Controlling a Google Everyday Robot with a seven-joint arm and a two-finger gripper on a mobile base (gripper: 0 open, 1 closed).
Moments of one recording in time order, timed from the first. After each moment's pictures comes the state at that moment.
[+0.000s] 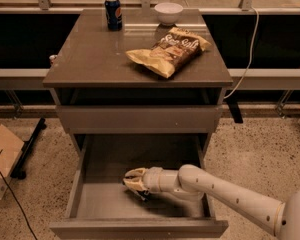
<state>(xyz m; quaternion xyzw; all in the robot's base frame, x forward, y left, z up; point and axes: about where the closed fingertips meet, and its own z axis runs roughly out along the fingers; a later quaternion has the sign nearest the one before) 0.565 0.068 0.420 -0.45 0.68 0.36 0.45</state>
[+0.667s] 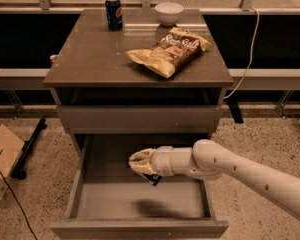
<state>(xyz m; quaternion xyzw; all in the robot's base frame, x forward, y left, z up) 0.551 0.040 0.568 -0.51 0.65 0.34 0.45</state>
